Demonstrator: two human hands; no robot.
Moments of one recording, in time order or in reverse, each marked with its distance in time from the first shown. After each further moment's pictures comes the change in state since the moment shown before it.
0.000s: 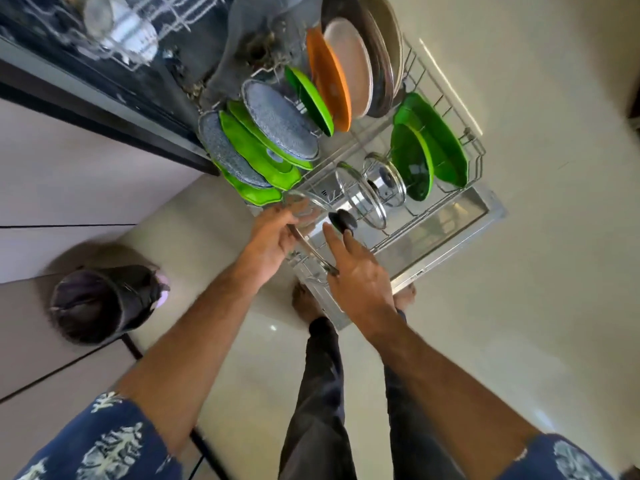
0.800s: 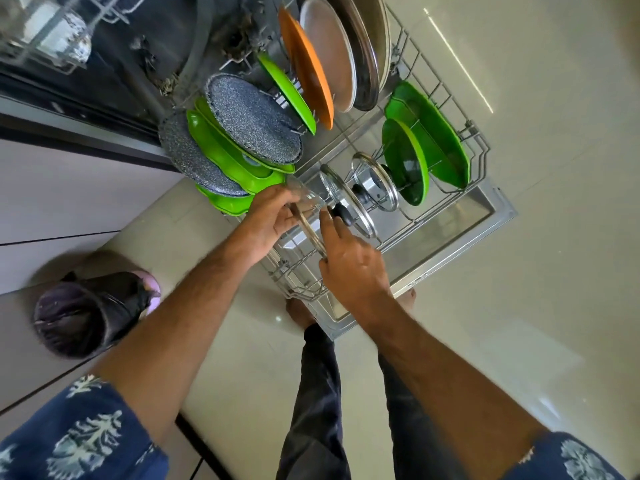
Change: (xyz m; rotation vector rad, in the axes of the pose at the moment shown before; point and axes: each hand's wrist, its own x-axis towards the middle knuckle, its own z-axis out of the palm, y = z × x) left_hand 0.079 0.010 0.031 0.169 -0.003 -0.042; right_hand 0.068 0.039 -0.010 -0.111 -0.039 -0.037
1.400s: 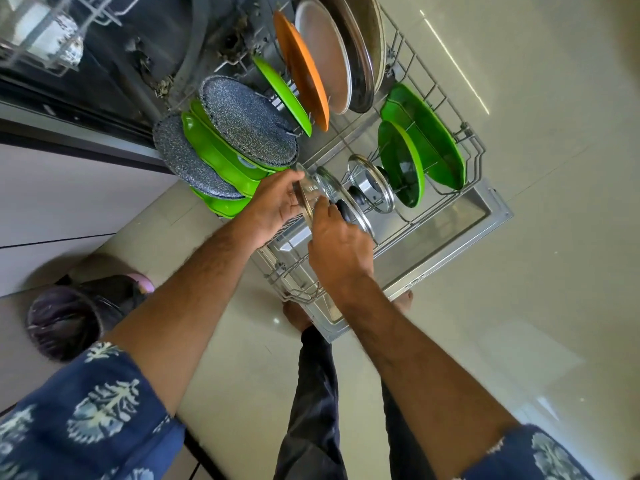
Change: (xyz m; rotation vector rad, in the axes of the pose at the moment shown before) left_hand 0.017 0.025 0.024 -0.017 -0.016 -0.024; right_hand 0.020 -0.020 -0.025 -0.120 0.079 0.110
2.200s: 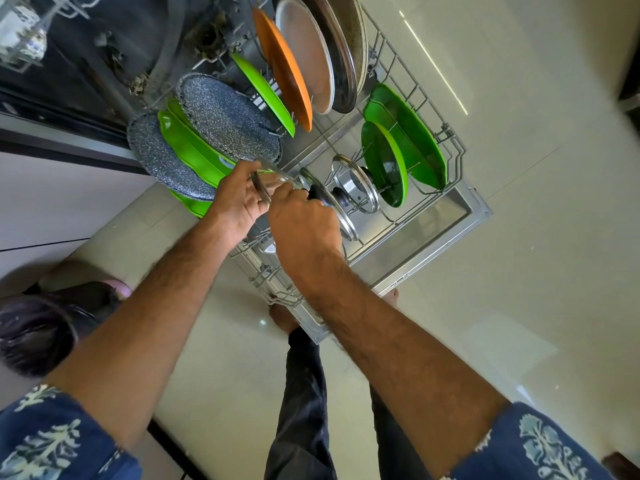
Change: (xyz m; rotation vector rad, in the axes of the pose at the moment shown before) left_hand -0.005 0.013 -0.013 -0.191 0.096 -0.001; right_hand 0.021 -0.027 -0.032 -0.162 -0.048 -0.106
